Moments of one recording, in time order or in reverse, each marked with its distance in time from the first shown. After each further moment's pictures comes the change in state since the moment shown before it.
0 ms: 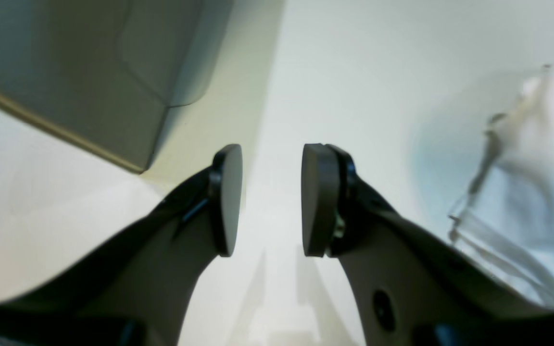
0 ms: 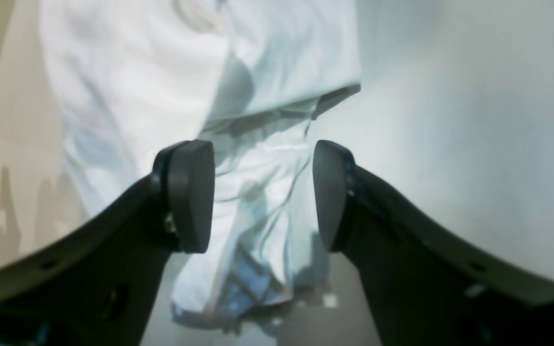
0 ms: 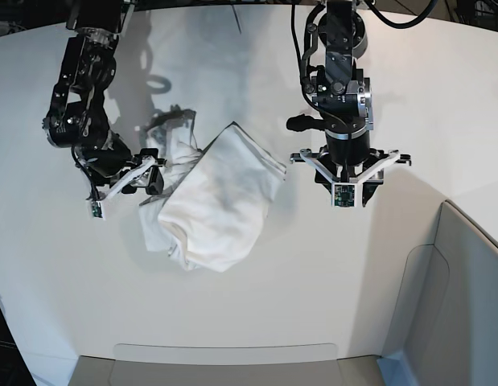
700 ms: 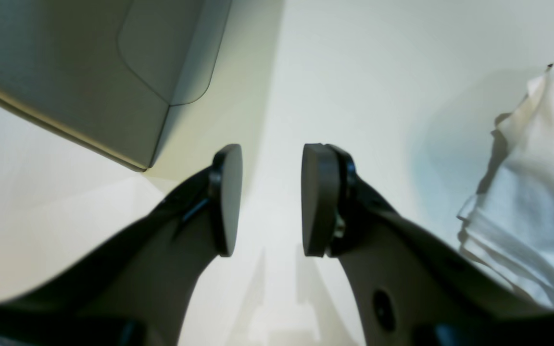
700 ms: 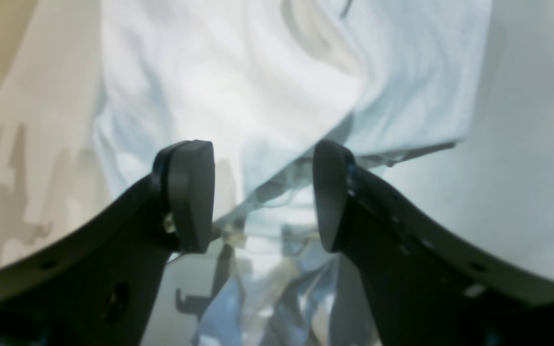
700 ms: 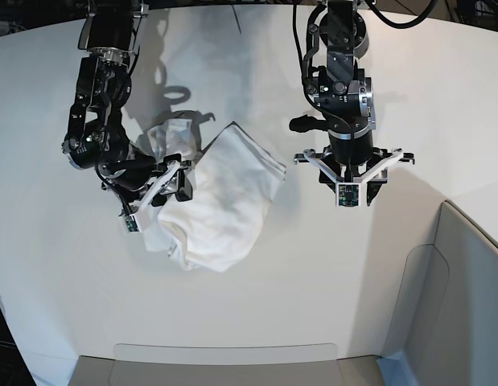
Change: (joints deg) left arm 0.0 -0.1 0.0 0.0 0.3 0.2 0.1; right arm 4.9 -2.8 -4.0 -5.4 -2.3 8.8 -0.1
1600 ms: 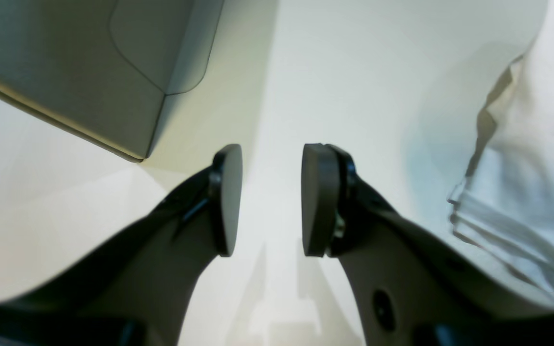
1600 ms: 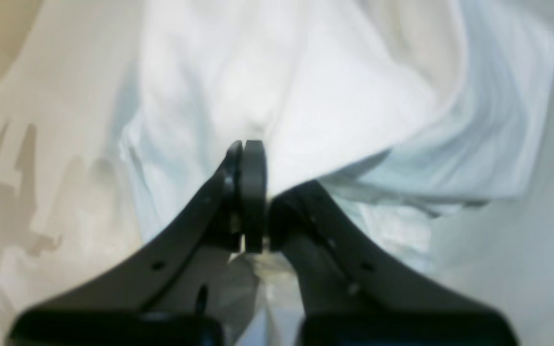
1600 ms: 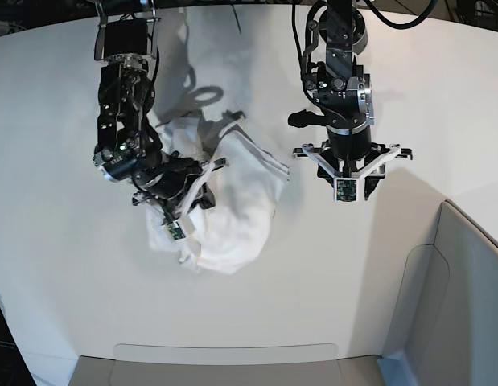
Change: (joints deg) left arm 1.2 0.0 0.1 0.0 0.0 0.0 0.2; right arm 2.0 -2.3 -12.5 1.7 -6.5 -0.1 0.9
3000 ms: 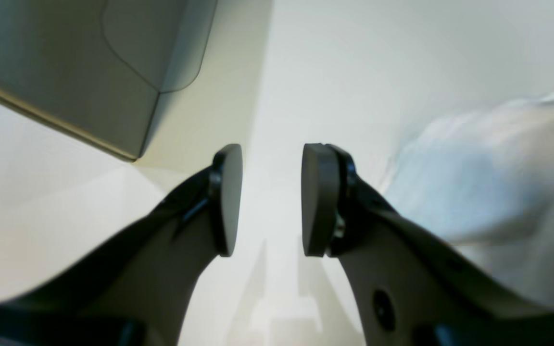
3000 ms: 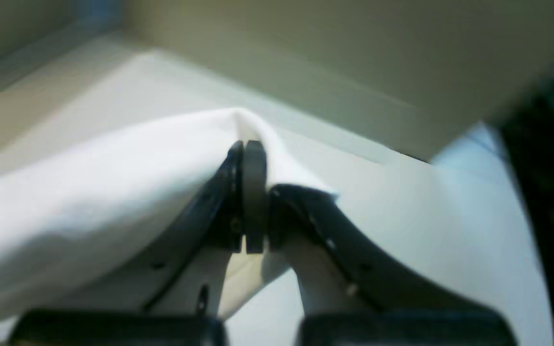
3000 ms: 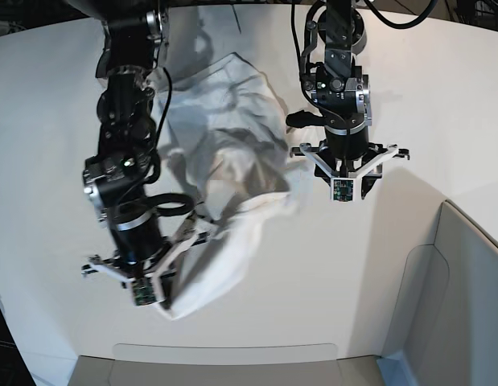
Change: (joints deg) left arm 0.0 0.0 0.3 -0.8 -0.2 0.0 0.0; right arm 9.2 -2.7 2.9 9.3 -25.6 -3.4 18.4
